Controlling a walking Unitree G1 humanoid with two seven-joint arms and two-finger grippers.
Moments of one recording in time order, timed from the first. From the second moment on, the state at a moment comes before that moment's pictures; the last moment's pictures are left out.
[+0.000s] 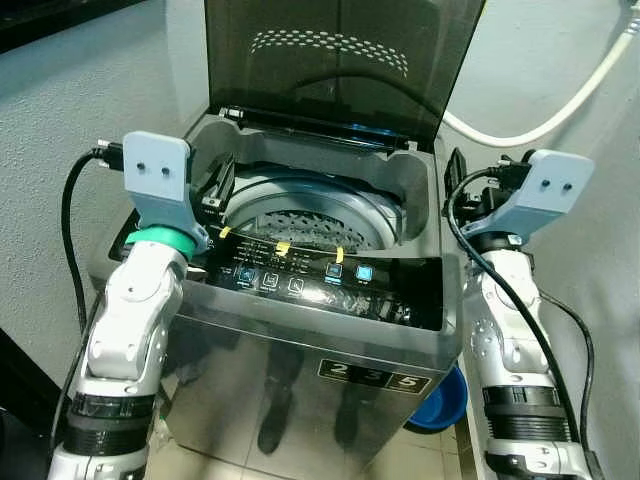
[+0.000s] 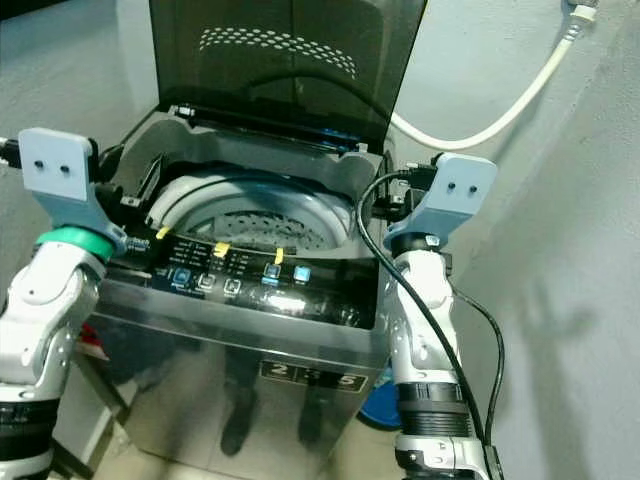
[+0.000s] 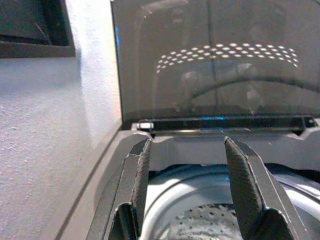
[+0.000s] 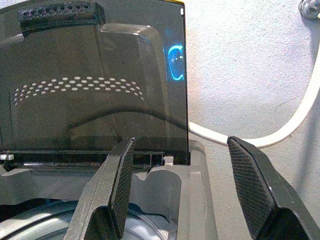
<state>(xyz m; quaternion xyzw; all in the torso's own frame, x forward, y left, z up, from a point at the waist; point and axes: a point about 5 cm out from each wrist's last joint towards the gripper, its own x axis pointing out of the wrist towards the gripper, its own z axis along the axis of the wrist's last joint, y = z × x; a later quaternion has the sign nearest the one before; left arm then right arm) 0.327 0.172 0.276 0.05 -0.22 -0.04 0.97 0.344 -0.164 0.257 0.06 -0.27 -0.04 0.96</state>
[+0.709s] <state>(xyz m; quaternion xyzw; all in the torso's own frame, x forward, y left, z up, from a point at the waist) 0.319 0.195 0.266 0.05 -0.22 0.02 0.97 0.360 -0.154 0.264 0.06 -0.27 0.00 0.96</state>
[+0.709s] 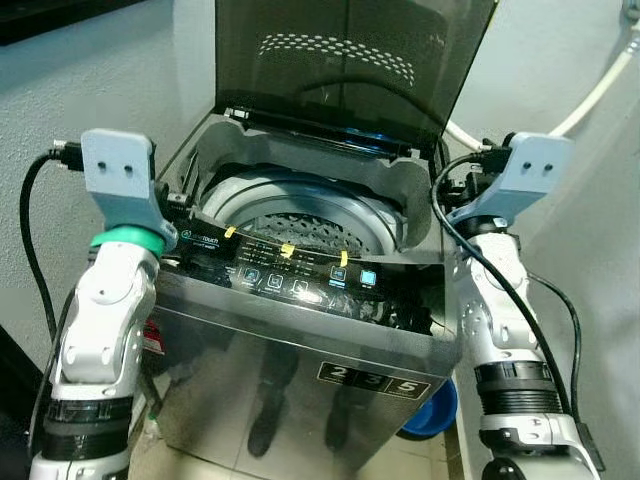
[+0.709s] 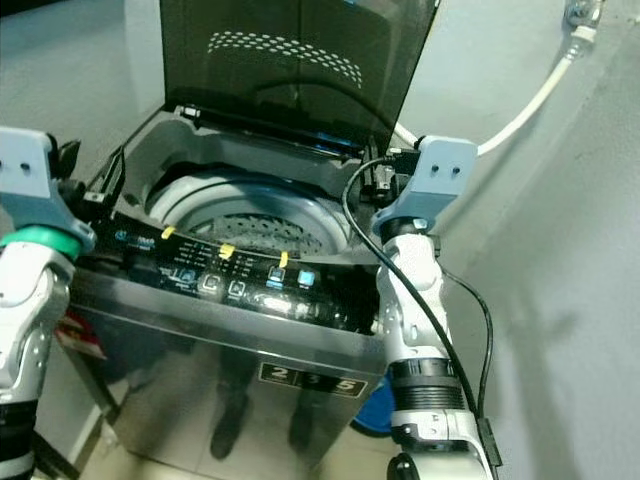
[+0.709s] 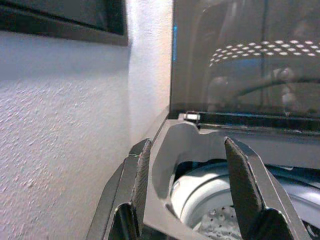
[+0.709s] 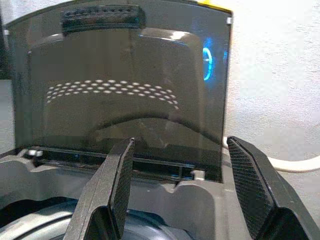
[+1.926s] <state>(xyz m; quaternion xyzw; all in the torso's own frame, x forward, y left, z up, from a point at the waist) 0.310 0.180 0.257 0.05 -0.20 -0.01 0.98 0.352 -0.157 0.243 0.06 -0.25 -0.02 0.97</state>
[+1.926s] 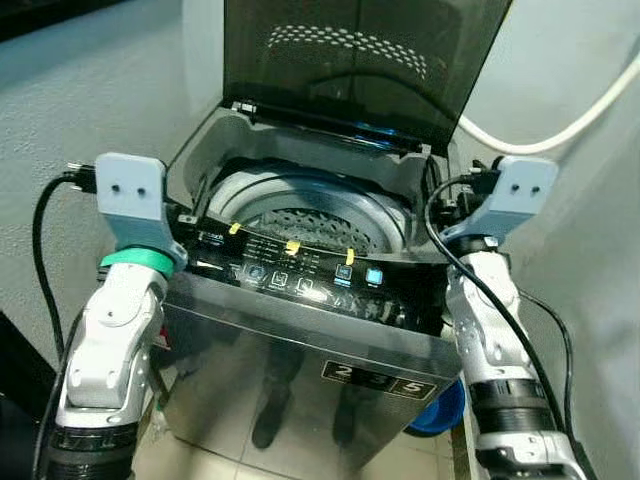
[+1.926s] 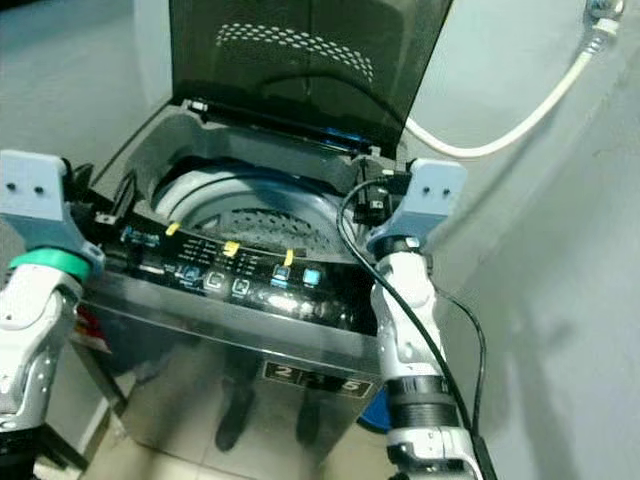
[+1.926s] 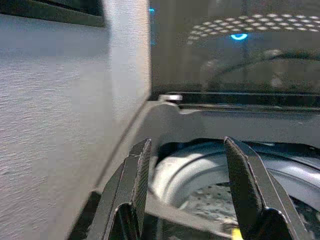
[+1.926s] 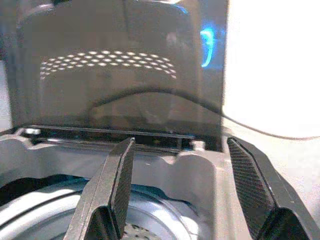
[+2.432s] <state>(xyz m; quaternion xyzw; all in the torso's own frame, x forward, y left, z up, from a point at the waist) 0.326 0.164 0.263 0.04 -0.20 -0.05 0.98 0.343 -0.172 0.251 0.06 -0.27 -0.05 0.96</state>
